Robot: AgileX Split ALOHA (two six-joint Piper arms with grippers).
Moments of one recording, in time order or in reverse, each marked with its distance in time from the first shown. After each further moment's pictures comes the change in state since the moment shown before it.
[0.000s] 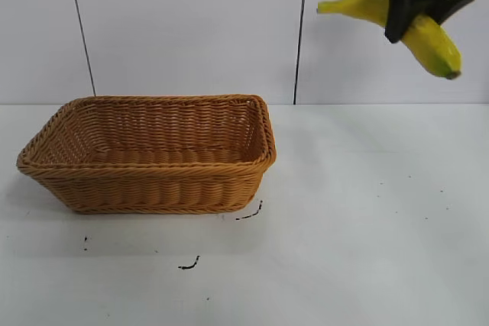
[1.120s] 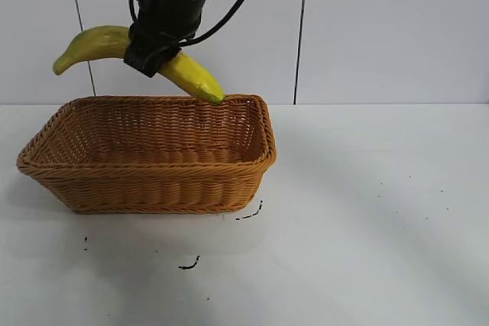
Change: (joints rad) left arm 0.000 0.000 0.000 -0.001 0.000 0.000; right arm 0.362 0.347 -0.102 -0.049 -0.393 -0.445
